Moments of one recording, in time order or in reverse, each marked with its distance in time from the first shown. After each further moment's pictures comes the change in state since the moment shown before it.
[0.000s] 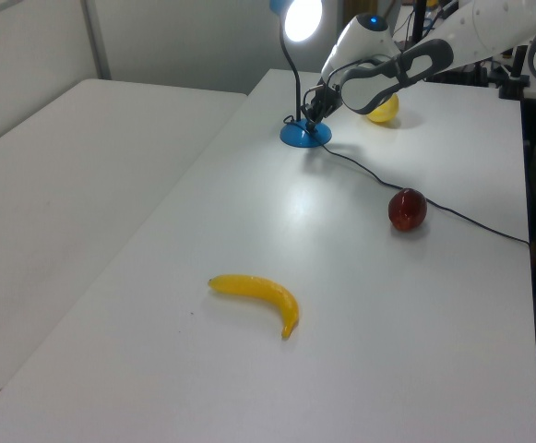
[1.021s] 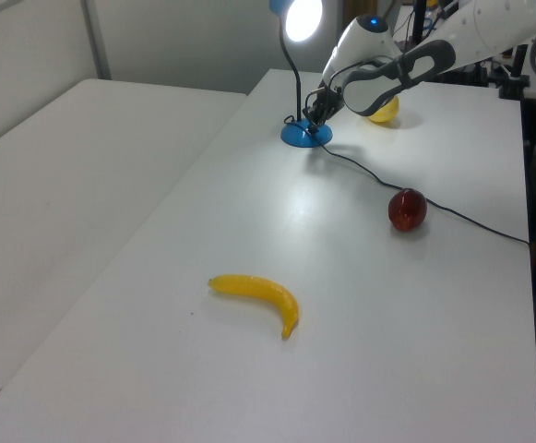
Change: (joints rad) arm 0.004 -0.015 0.000 -0.030 -0.024 -0.005 -0.002
